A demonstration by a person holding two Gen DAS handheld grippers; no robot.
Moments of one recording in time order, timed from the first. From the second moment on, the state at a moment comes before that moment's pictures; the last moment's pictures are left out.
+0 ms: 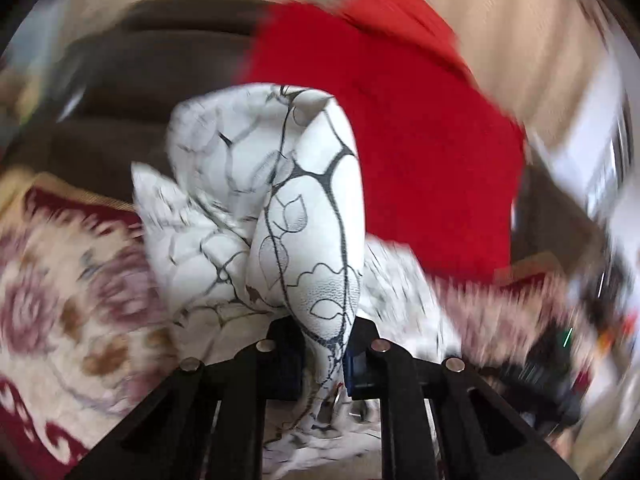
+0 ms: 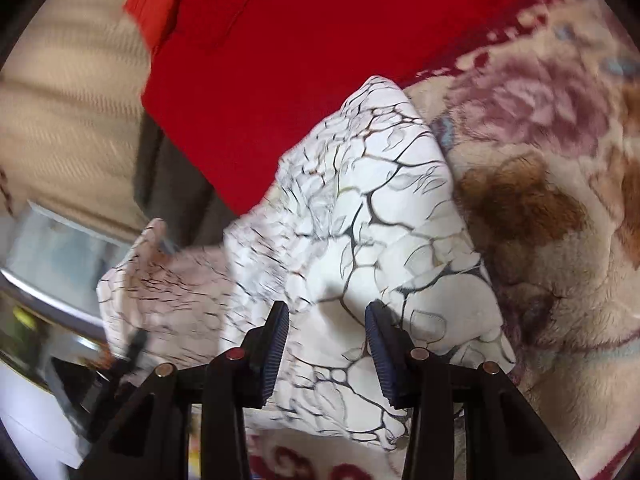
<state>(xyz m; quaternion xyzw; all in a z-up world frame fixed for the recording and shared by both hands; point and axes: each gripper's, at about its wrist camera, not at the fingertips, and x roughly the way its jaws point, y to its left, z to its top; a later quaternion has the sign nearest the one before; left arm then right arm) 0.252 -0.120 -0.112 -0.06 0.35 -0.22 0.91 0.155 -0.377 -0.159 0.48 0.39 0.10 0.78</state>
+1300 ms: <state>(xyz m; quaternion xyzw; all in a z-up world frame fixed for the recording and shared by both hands) 0.349 0.048 -0.232 -0.48 0.40 -0.28 0.73 0.223 -0.331 -0.135 0.49 0.36 0.19 0.77</state>
